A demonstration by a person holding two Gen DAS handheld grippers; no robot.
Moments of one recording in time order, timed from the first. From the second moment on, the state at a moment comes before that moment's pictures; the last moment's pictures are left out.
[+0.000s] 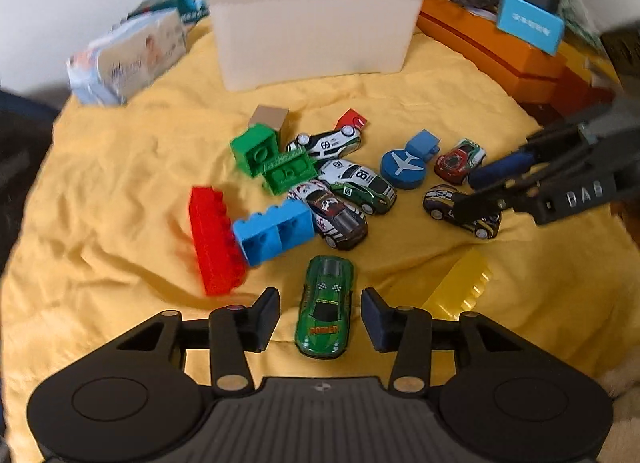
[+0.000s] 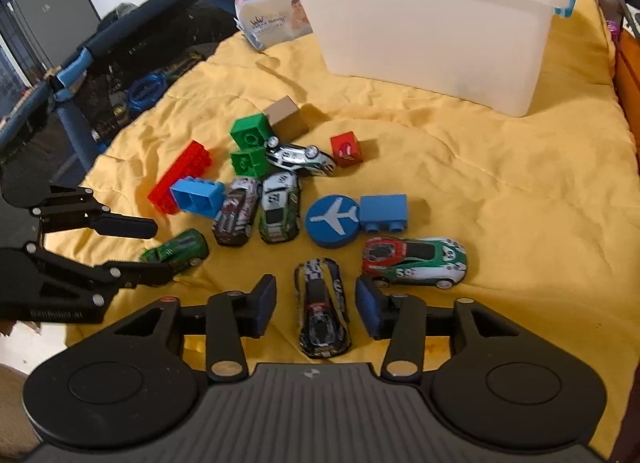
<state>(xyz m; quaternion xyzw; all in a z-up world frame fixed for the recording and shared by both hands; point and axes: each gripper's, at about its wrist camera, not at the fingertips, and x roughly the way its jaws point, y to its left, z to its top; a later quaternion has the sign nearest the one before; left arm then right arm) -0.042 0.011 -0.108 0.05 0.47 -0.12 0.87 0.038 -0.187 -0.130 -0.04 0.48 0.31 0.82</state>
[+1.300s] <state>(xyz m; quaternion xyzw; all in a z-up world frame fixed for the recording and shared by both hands) 0.151 0.020 0.065 0.03 0.22 -0.18 0.96 0.151 -0.170 0.023 -0.07 0.22 0.19 0.95</state>
